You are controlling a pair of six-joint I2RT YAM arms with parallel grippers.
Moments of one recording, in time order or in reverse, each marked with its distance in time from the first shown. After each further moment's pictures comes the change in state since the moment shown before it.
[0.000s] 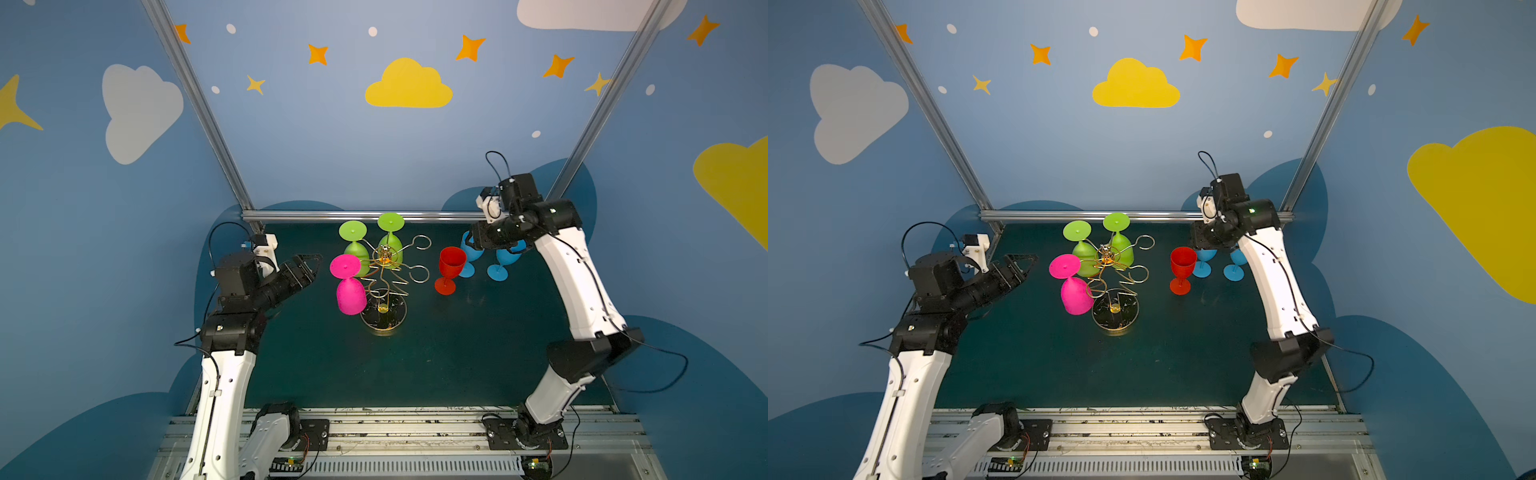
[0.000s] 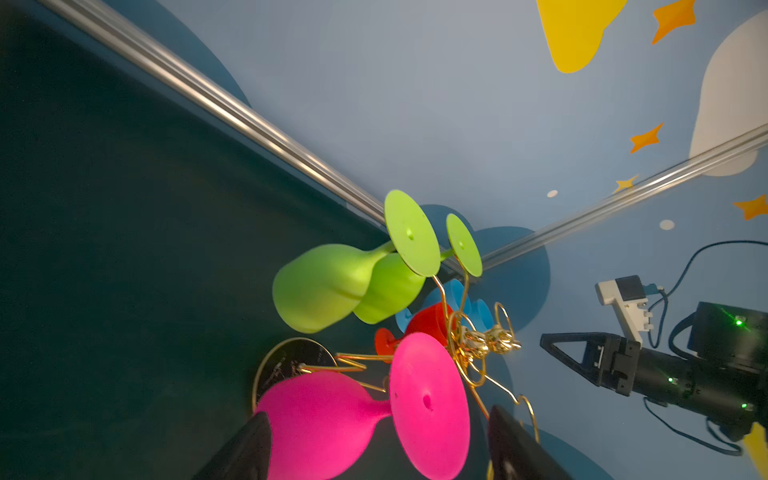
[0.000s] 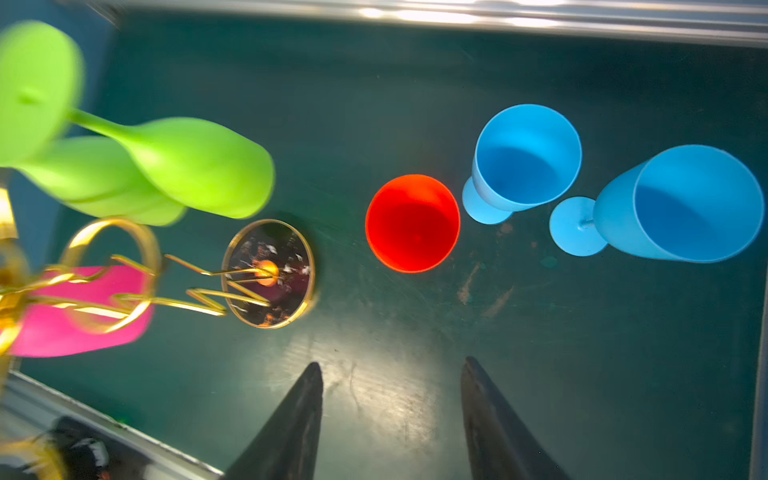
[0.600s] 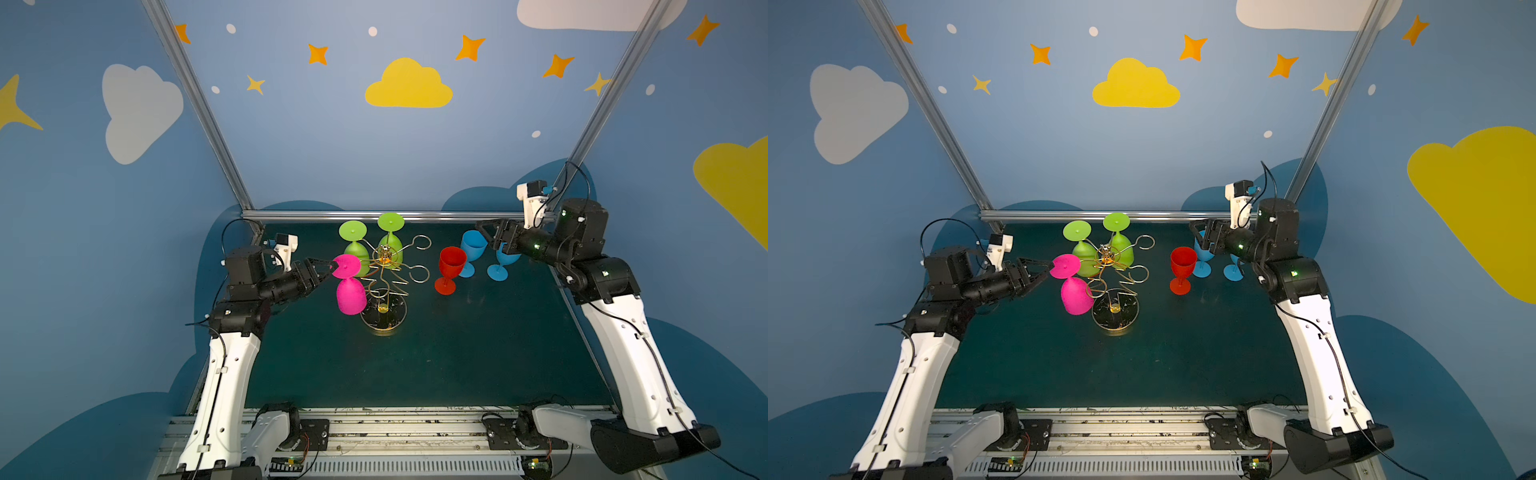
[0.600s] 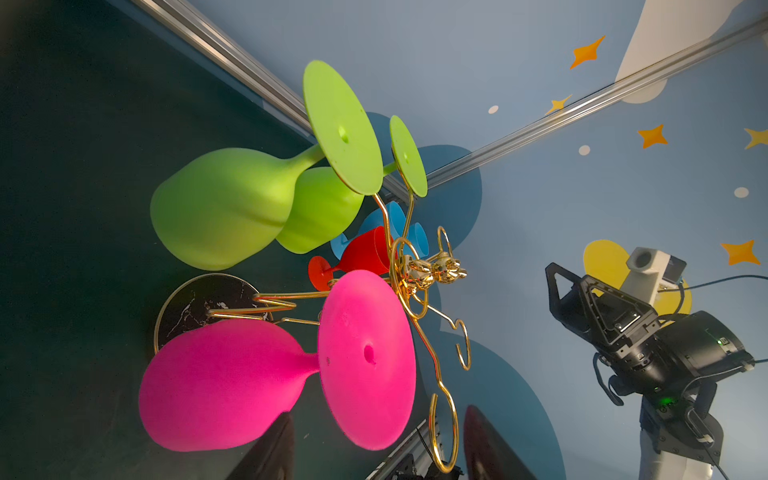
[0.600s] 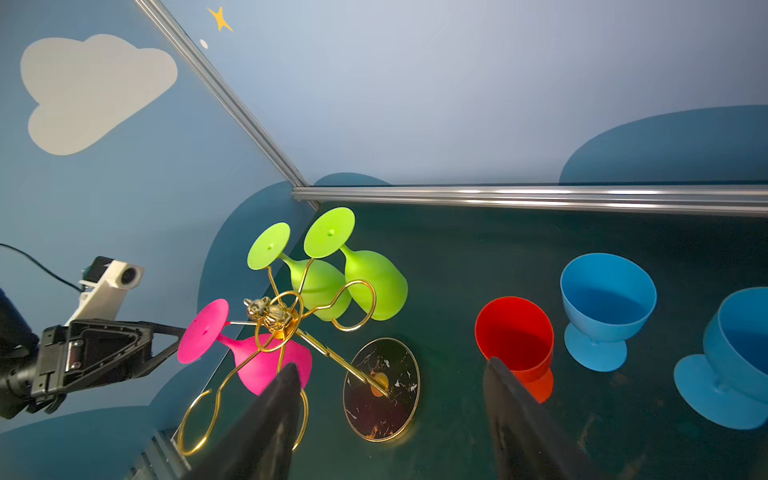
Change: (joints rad) left arm -0.007 0.090 -0.014 0.026 0.288 -0.011; right arm -0.065 -0.430 -0.456 0.600 -0.257 0.164
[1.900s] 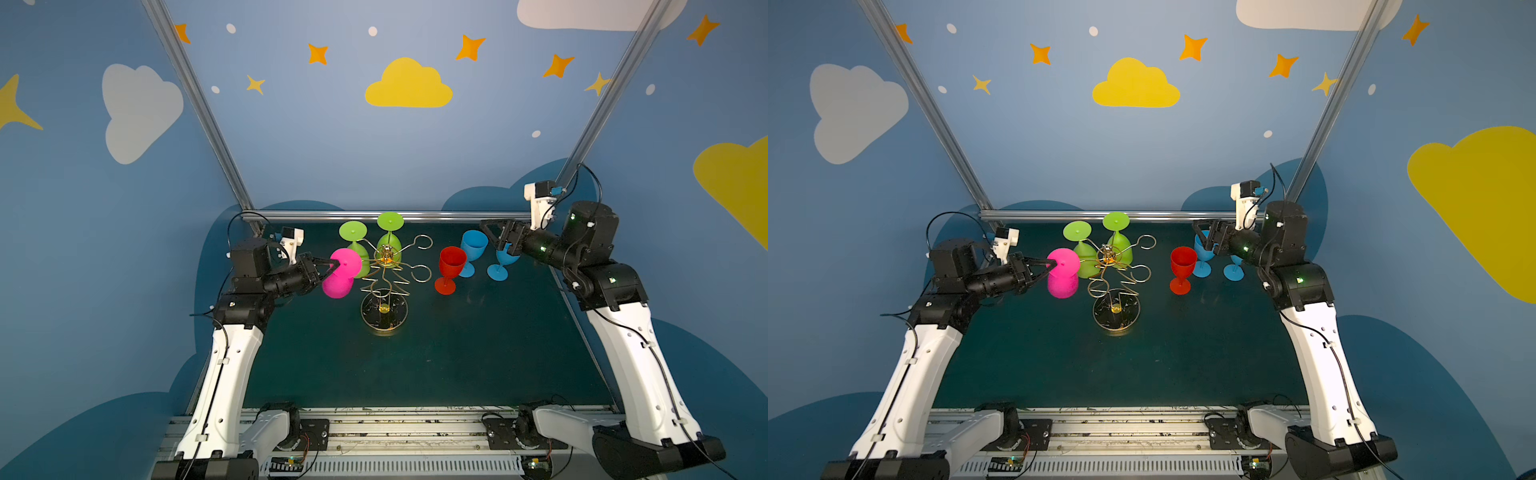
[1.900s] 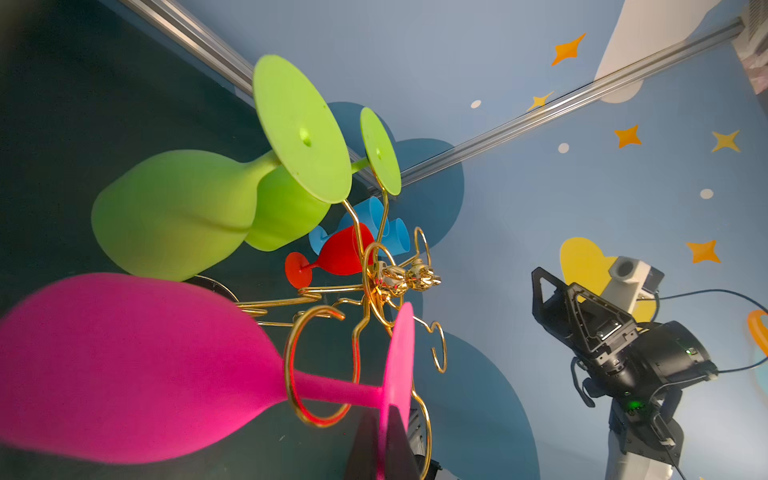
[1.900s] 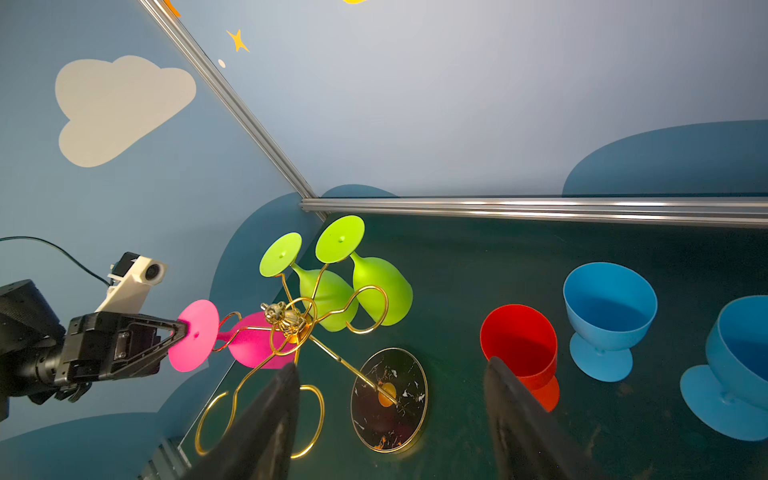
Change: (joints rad) left arm -0.041 0.032 0.043 0.043 0.011 -0.077; right arm -0.022 -0.040 -0.024 0.024 -0.019 0.018
